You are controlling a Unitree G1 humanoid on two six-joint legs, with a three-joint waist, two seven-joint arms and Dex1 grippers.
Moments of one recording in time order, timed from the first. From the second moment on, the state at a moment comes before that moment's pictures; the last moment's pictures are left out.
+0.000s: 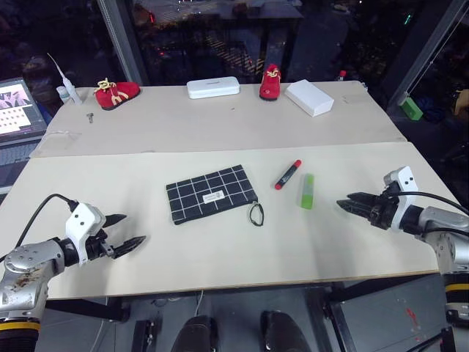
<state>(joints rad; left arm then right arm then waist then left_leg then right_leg) 0.01 0.81 0.27 0.16 -0.30 0.10 -1.02 -0.35 -0.79 -0.20 0.26 0.39 0.46 0.98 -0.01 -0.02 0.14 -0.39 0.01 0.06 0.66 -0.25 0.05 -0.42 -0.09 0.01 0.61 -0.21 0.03</state>
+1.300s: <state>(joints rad) -0.23 0.79 0.04 0.38 -0.07 -0.41 -0.97 -0.83 -0.40 0.49 0.39 -0.14 0.33 0.81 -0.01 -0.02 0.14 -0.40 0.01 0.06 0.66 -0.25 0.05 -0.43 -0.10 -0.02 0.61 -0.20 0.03</state>
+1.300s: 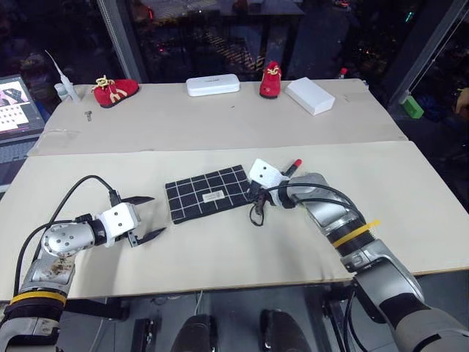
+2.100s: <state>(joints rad) -0.58 0.63 -0.12 0.92 0.13 -0.98 -0.80 -0.83 -0.37 0.47 0.42 -0.20 0.28 0.84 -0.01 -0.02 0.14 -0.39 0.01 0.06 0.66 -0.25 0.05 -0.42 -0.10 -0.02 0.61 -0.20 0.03</state>
